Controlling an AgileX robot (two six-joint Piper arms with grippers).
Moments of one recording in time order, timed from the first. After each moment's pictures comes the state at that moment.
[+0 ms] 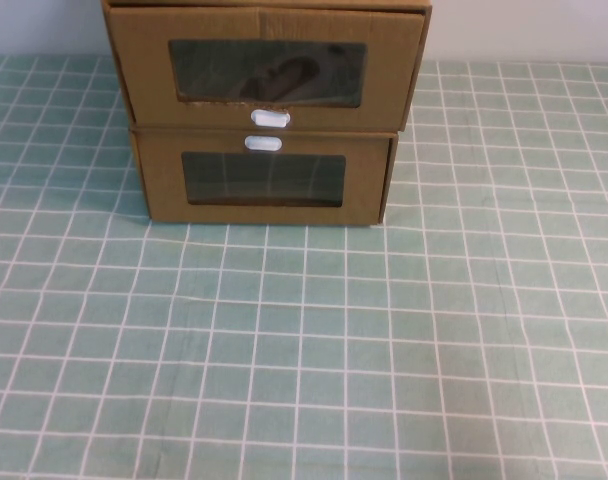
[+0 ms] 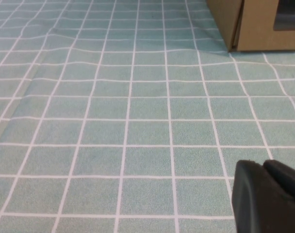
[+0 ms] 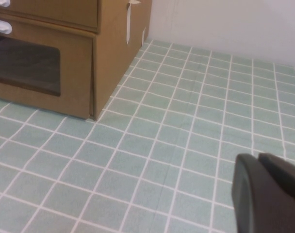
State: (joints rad) right arm 0.24 0.59 -0.28 -0.19 0.00 0.03; left arm -0.08 -0.01 0.02 0.02 0.39 -0.02
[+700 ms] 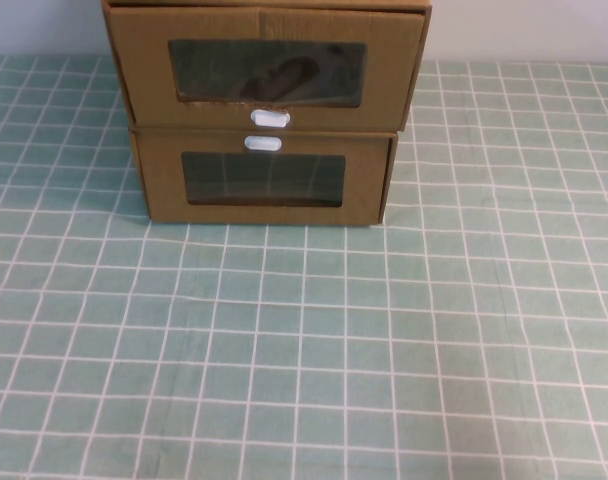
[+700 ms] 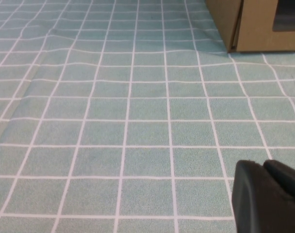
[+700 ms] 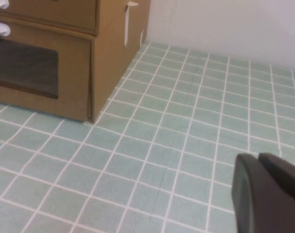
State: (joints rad) right arm 0.23 0.57 -0.28 -0.19 0.00 0.03; left arm -0.08 -0.01 0.02 0.02 0.39 -0.02
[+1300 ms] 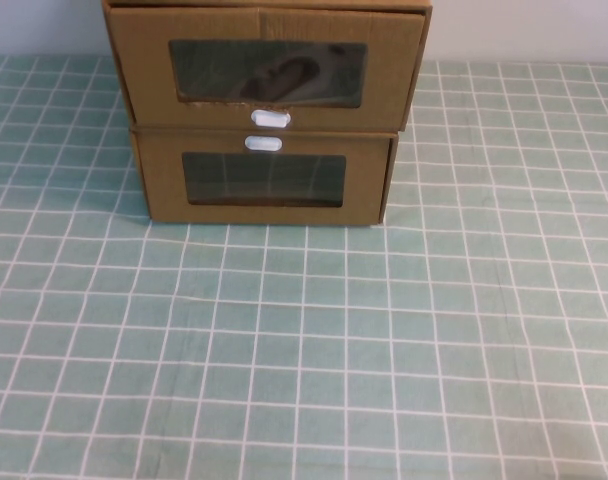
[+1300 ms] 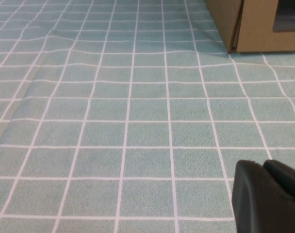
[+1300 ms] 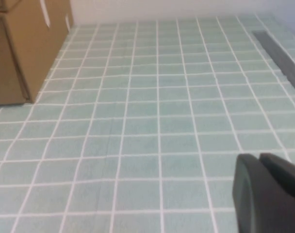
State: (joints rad) right arm 0.05 0.09 -0.02 -0.19 0.24 0.24; left arm -0.08 -0.01 0.02 0.02 0.39 -0.02
